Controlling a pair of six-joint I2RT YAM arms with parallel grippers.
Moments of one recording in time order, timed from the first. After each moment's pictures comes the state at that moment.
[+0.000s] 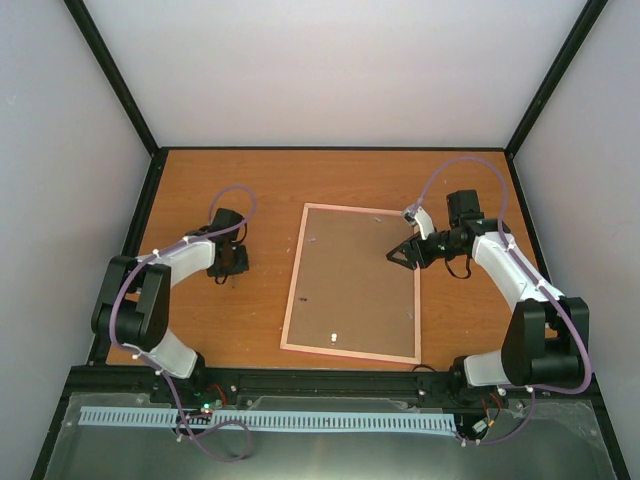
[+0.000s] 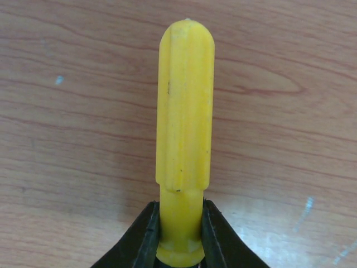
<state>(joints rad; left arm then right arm) -0.23 1.57 0.83 -0.50 -0.12 -0.43 0.08 1.39 0.97 -0.74 -0.80 -0.42</state>
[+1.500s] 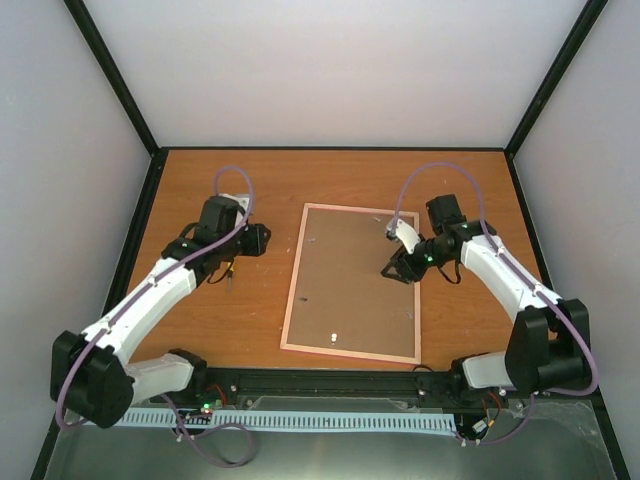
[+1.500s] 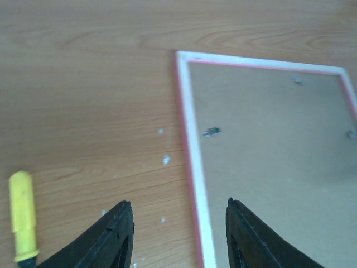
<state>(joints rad) -0.37 1.19 0.89 -0.48 0.05 -0.34 0.20 1.38 0.97 -0.80 -0.65 -0.56</state>
